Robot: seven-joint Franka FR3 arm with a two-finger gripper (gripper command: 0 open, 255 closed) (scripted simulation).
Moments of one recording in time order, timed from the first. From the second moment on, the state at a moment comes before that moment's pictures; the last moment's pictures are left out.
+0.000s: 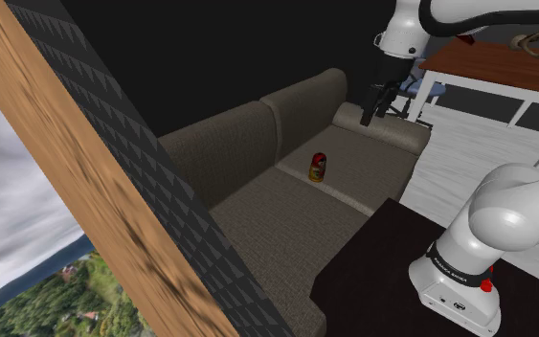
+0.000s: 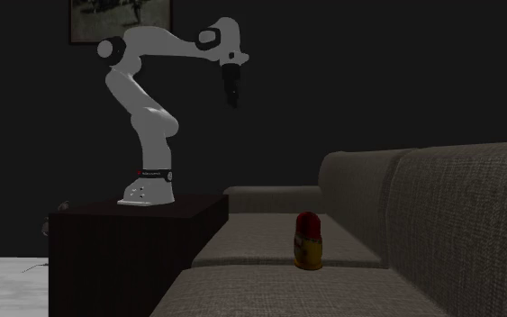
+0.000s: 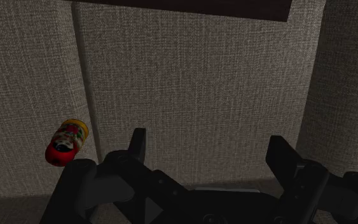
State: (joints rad) arm -0.02 -0.78 0.00 -2.45 0.06 1.71 -0.04
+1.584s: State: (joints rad) arm -0.10 -0.14 -0.18 -2.49 0.05 2.50 -0.22
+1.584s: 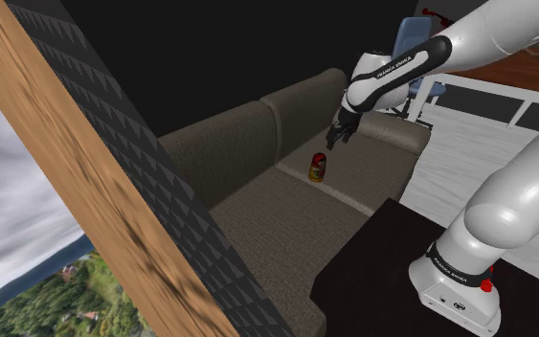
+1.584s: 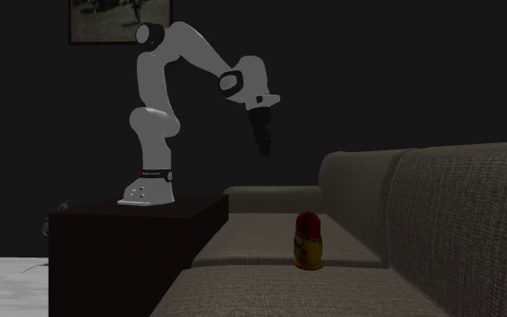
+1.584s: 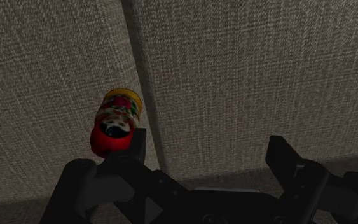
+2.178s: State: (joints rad) arm -0.15 0.23 -0.20 -2.29 0.23 2.70 -0.38
